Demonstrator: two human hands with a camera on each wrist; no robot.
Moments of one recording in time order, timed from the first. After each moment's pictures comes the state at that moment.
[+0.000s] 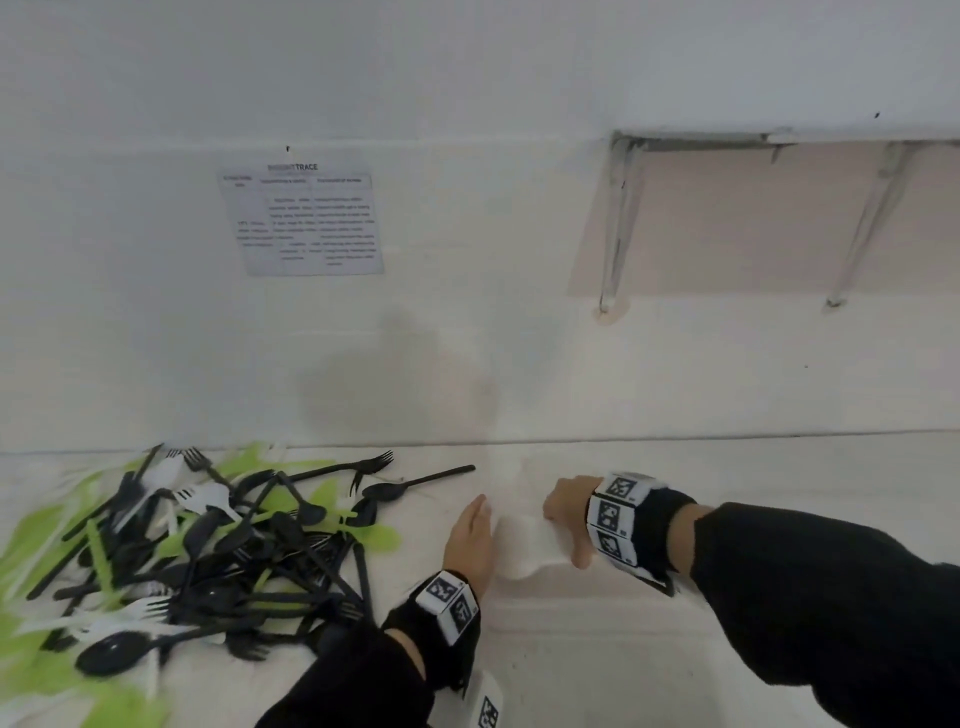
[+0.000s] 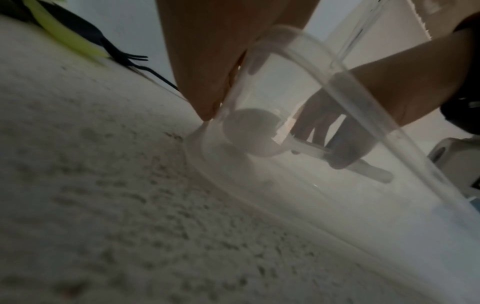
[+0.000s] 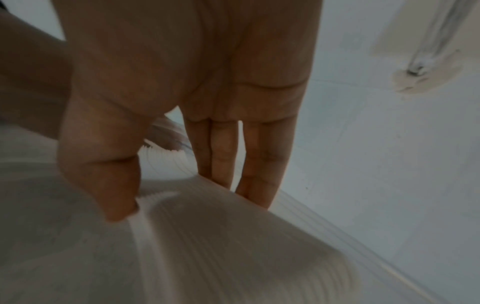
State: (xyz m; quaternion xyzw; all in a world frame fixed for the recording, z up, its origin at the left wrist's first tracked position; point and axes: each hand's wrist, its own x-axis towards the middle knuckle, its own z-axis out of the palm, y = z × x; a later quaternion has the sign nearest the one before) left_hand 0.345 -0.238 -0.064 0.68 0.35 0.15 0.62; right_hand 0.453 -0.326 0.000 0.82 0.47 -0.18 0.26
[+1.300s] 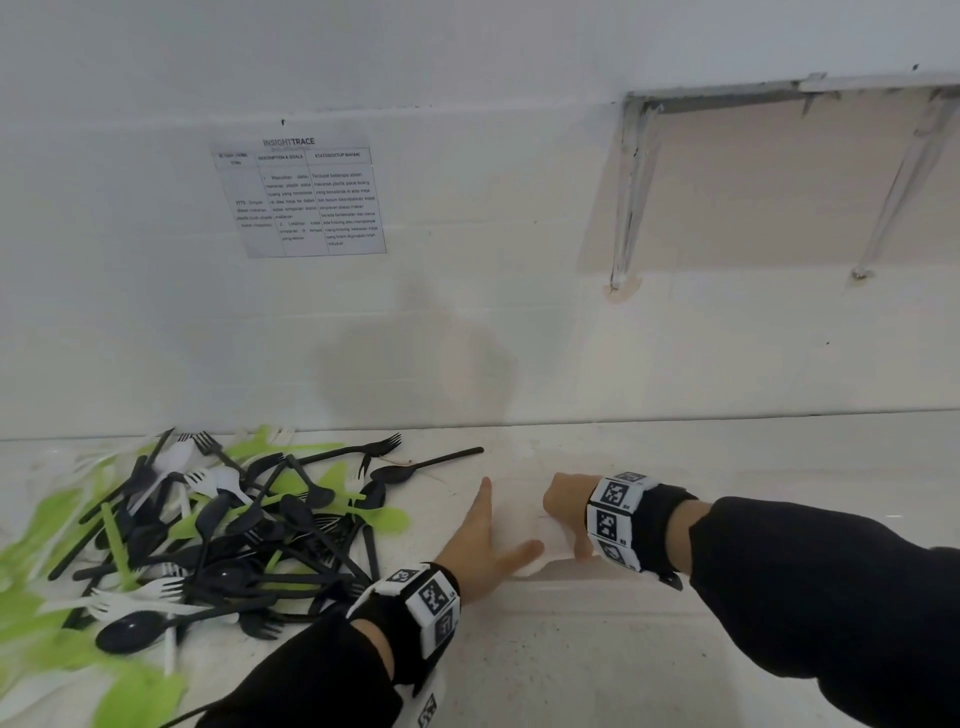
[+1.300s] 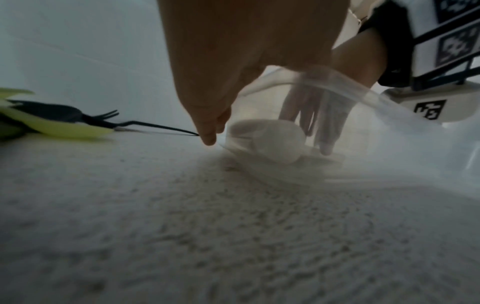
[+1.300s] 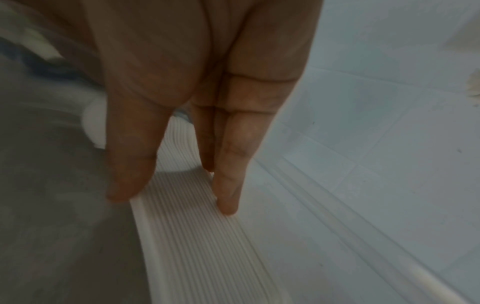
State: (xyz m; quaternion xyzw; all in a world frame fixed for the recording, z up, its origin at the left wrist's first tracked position) left_hand 0.312 -0.232 -0.051 0.85 0.19 -0.03 0.49; right_hand 0.439 -0.322 -0.005 0.78 0.55 -0.15 0.27
